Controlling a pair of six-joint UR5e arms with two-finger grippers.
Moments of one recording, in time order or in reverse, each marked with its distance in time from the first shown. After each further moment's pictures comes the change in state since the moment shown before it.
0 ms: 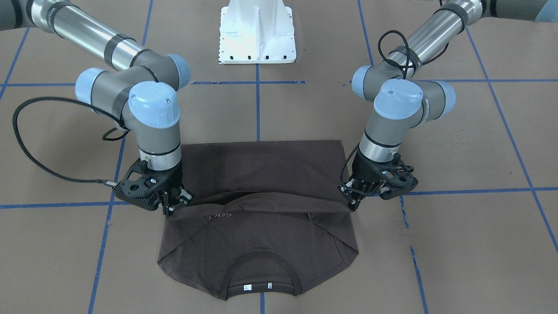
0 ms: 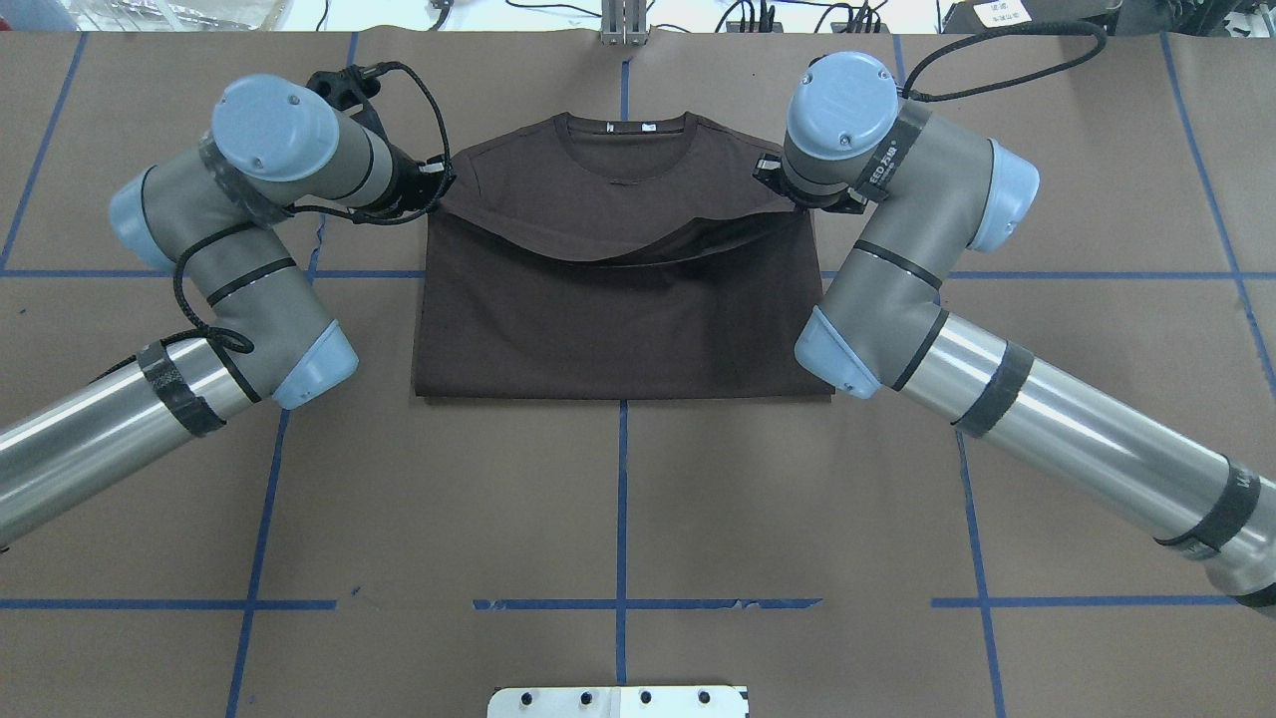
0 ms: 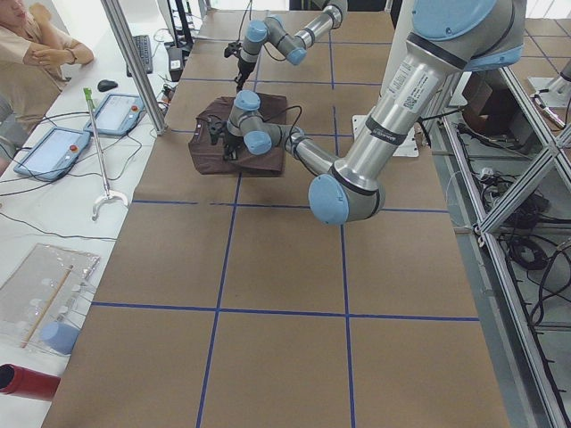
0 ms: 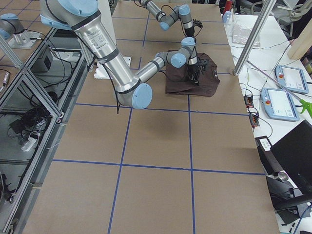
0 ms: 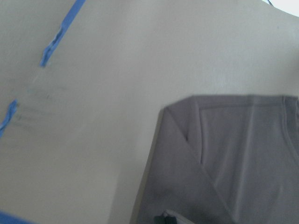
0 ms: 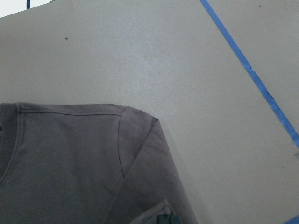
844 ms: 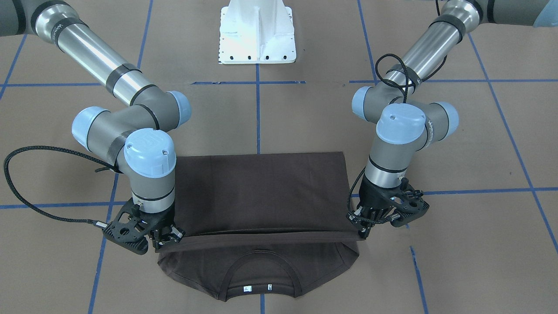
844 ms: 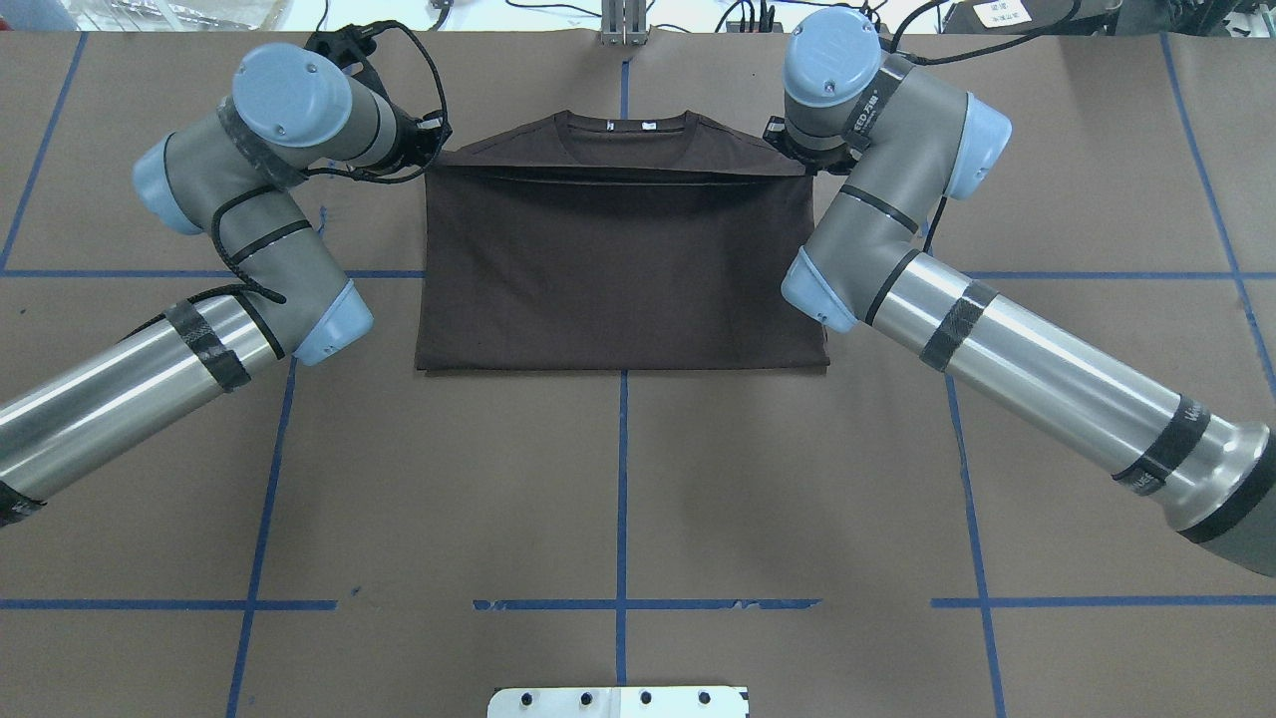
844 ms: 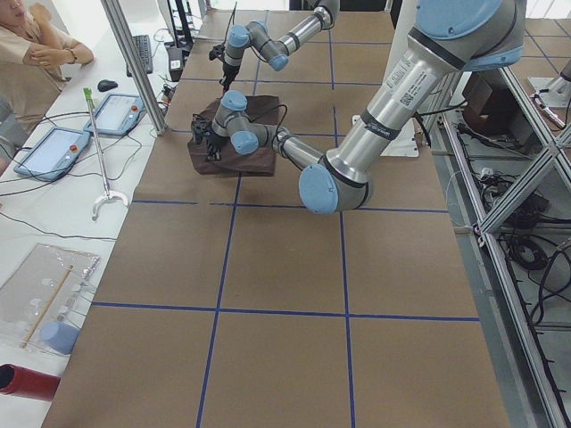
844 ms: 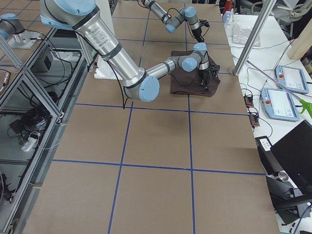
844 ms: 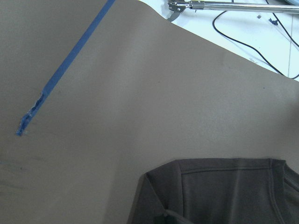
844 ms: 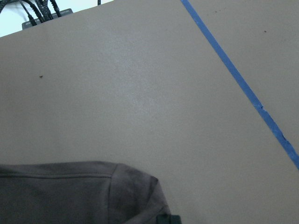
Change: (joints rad) left arm -0.029 -0.073 0.161 -0.085 0.070 0.001; right arm 0.050 0.095 -0.233 0.073 0.008 -0.015
